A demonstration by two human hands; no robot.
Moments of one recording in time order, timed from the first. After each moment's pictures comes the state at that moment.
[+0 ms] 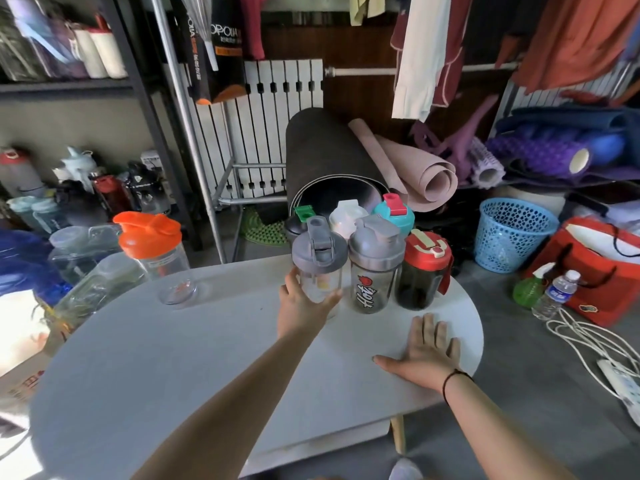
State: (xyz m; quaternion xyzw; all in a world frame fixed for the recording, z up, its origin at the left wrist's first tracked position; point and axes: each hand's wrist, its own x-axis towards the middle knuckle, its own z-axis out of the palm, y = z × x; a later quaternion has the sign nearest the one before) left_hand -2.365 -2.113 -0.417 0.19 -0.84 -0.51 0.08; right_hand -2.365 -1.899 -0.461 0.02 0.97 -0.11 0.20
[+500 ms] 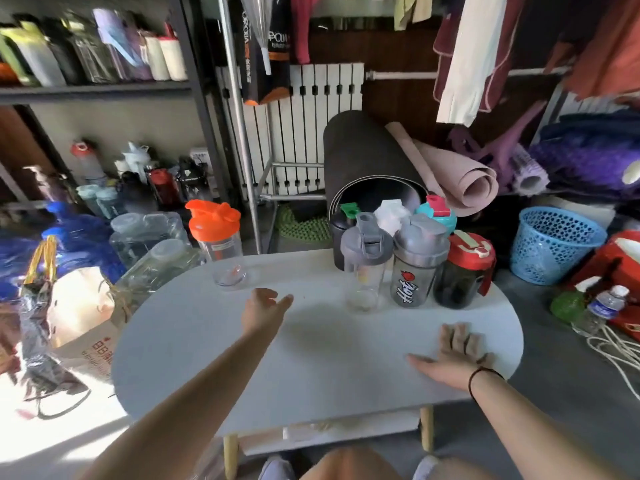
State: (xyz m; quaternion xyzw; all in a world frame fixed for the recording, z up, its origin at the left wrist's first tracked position) left_hand -2.312 -2.240 -0.429 0.34 -0.77 -0.53 0.09; right_hand -2.341 -1.922 -0.447 0.03 0.97 -0.07 0.25
